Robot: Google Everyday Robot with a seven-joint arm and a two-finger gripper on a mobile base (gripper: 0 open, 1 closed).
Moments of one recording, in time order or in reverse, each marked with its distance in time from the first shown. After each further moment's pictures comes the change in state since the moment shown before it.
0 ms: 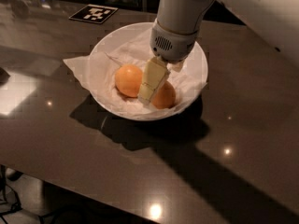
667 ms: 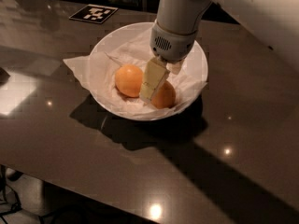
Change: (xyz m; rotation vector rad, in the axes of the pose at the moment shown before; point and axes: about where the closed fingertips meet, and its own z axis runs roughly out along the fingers) arm -0.003 -0.007 0.007 -0.007 0.010 0.013
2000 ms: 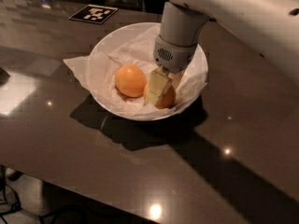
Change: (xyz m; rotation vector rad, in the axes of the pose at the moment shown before) arm 0.010 -0.009 0.032 -0.055 0.042 0.044
